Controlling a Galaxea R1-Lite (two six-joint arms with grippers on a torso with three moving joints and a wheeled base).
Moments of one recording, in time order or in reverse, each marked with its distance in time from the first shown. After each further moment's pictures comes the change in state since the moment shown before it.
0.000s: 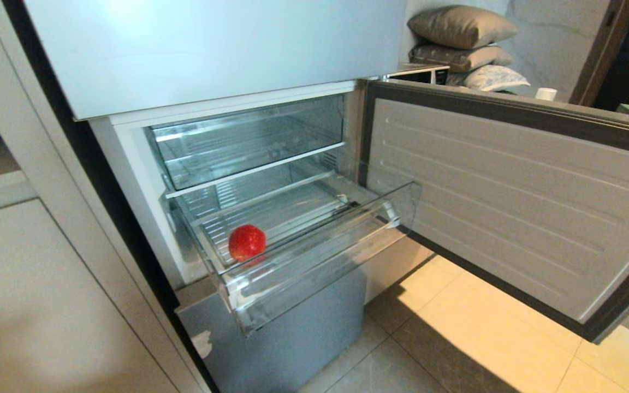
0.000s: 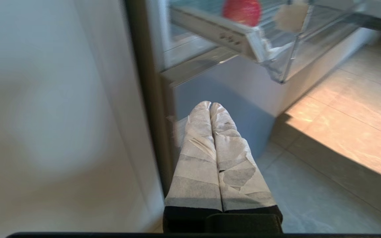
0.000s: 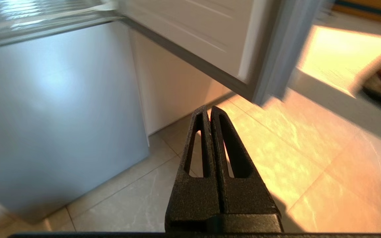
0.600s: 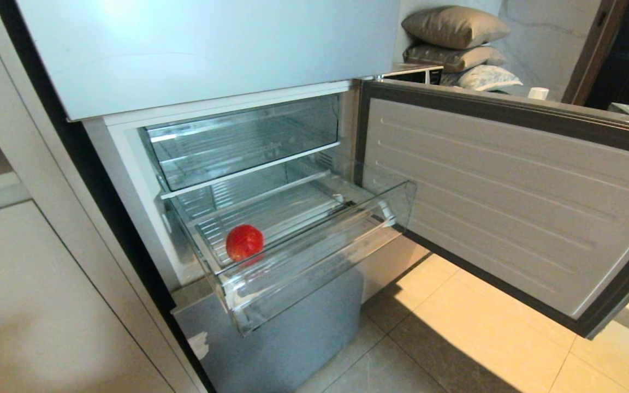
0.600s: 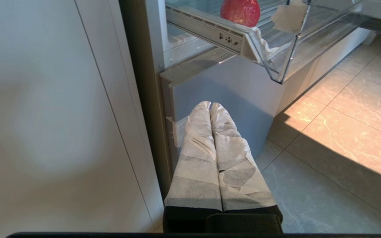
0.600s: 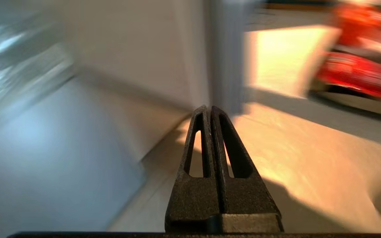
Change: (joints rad) left arm 0.000 0.000 0.000 0.000 0.000 0.000; right arm -0.178 0.368 -0.126 -0.238 -0.097 0.184
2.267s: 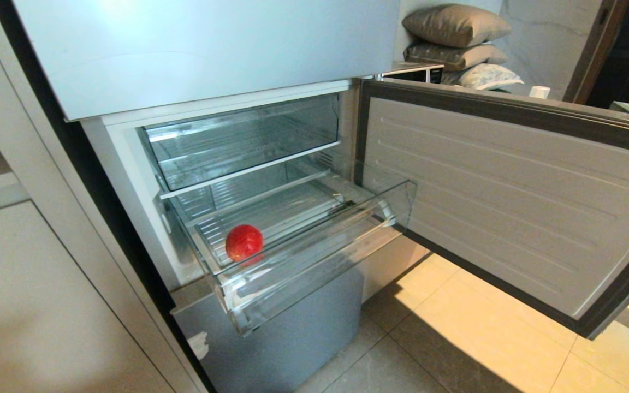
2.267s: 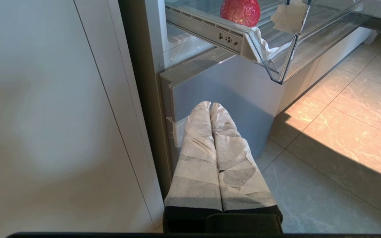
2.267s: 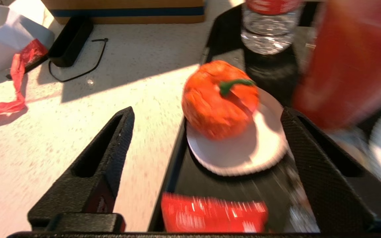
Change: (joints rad) left arm 0.000 0.000 0.000 0.000 0.000 0.000; right arm -0.746 1.581 -0.901 -0.402 0.445 -0.106
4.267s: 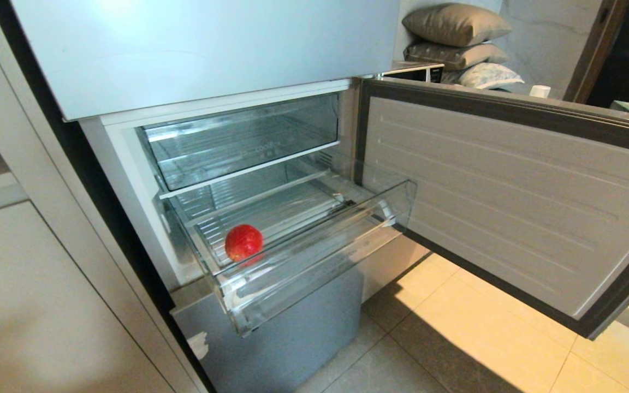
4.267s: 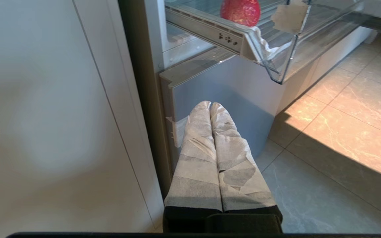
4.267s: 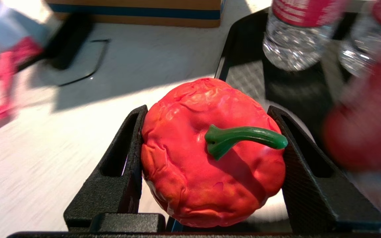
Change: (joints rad) left arm 0.000 0.000 0.000 0.000 0.000 0.000; right arm 0.063 0.089 -0.105 0.008 -0.031 -0.025
